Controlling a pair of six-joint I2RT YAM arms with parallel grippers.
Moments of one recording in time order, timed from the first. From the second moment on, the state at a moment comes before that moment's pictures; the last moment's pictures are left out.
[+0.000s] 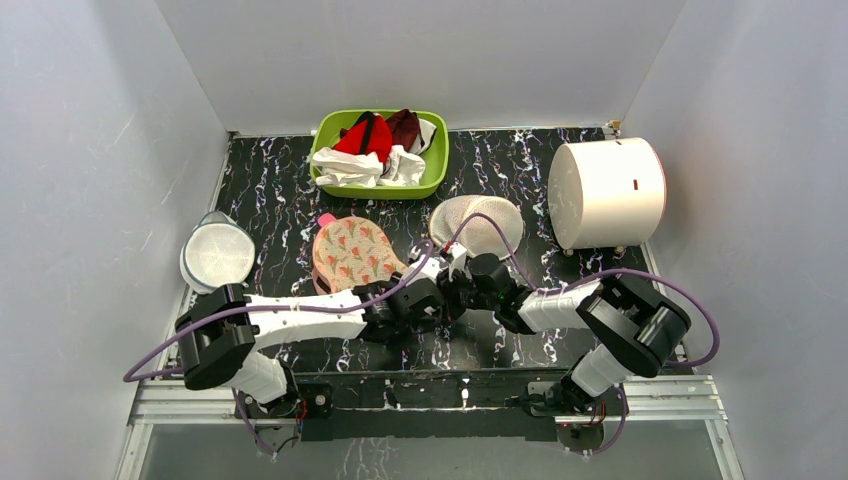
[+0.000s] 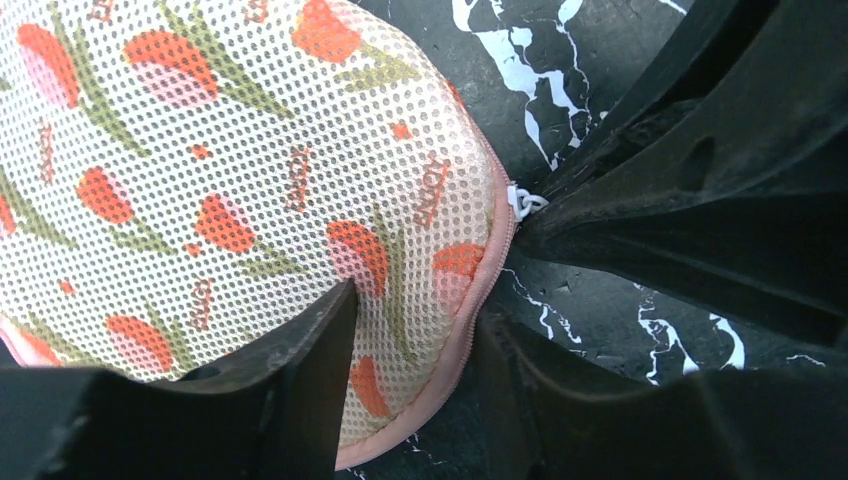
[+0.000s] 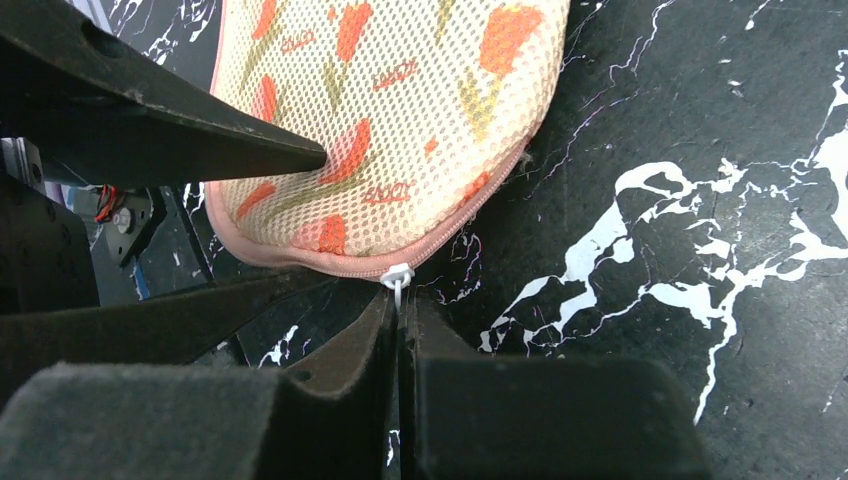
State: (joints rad) left arm -1.16 1.47 0.84 -0.49 -0.52 -0.51; right arm 0.78 1.52 0.44 0.60 -0.41 0.43
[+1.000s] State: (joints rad) left arm -1.17 1.14 0.73 -0.62 -0.50 -0.65; right arm 0.74 1.63 0.56 0.60 -0.47 0.39
